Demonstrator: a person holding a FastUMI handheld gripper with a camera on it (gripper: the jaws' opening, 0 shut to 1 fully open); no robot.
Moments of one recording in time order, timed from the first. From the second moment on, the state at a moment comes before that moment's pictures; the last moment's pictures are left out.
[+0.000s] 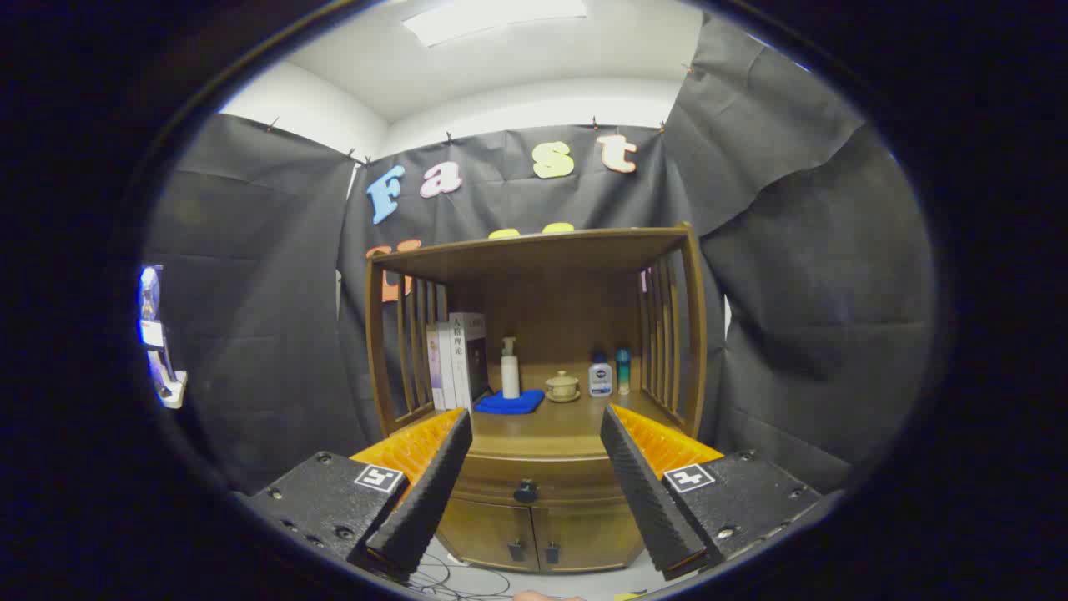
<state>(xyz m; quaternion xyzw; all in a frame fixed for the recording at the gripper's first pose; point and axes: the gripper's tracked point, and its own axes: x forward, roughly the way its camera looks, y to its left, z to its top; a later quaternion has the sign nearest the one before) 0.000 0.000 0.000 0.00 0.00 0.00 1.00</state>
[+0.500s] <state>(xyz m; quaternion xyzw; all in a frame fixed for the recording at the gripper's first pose) -0.003 0.008 -0.002 0.00 -0.01 0.01 1.00</state>
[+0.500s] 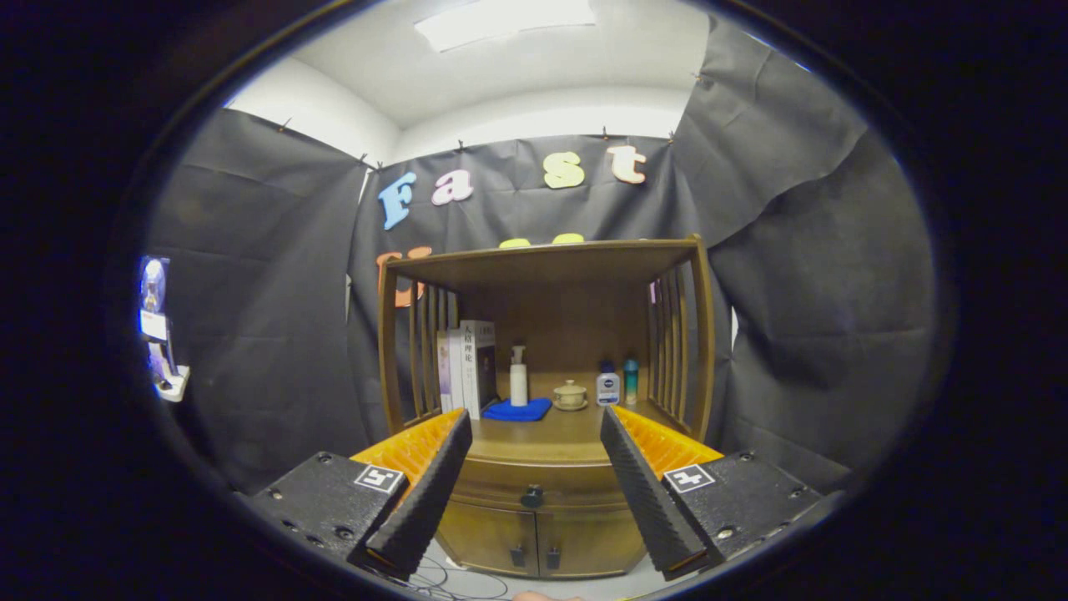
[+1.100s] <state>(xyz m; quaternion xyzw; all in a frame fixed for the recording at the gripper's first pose) 0.011 0.021 -0.024 0.00 -0.01 0.03 1.00</state>
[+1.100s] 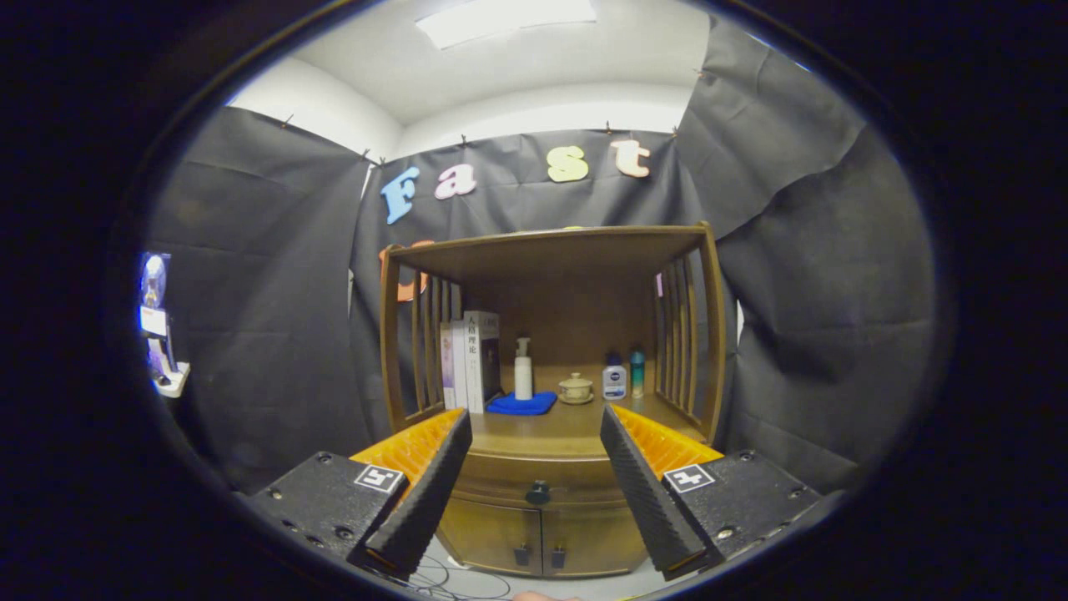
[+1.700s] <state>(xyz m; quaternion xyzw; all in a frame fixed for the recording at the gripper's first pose) 0.093 0.035 -0.128 -0.01 0.03 0.04 1.00</state>
